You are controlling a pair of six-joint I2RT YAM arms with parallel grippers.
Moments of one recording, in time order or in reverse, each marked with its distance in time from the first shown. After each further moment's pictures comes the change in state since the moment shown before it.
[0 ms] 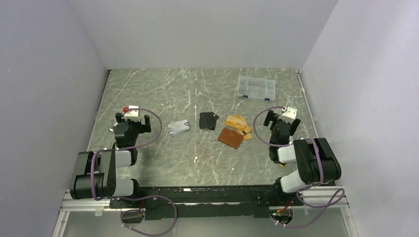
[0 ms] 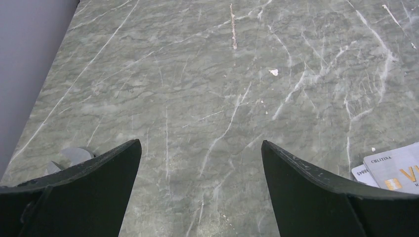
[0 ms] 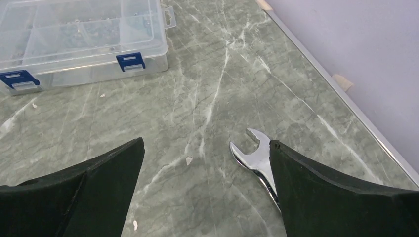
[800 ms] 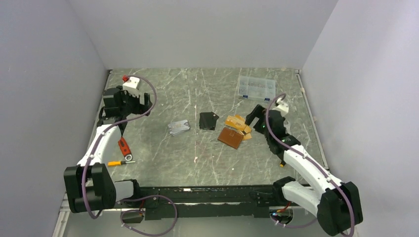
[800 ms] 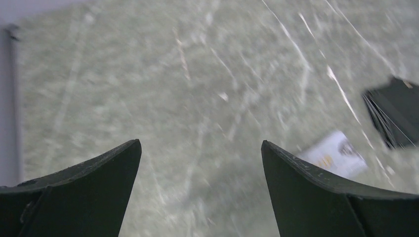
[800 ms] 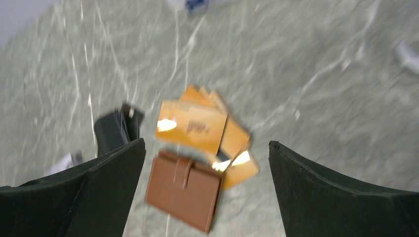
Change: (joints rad) left arm 0.017 -0.096 0.607 -0.913 0.223 0.072; right arm 0.211 -0.489 0.361 -1.167 -0.166 0.572
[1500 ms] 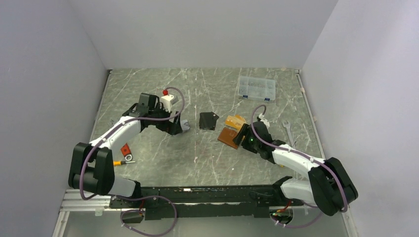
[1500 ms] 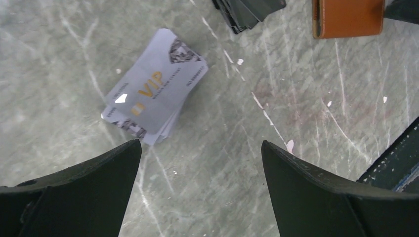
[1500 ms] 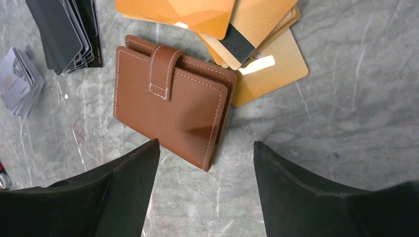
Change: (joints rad) left arm -0.330 0.134 0.072 -0.453 0.174 -0.074; right arm 0.194 0.180 -0.171 0.029 -0.216 0.195
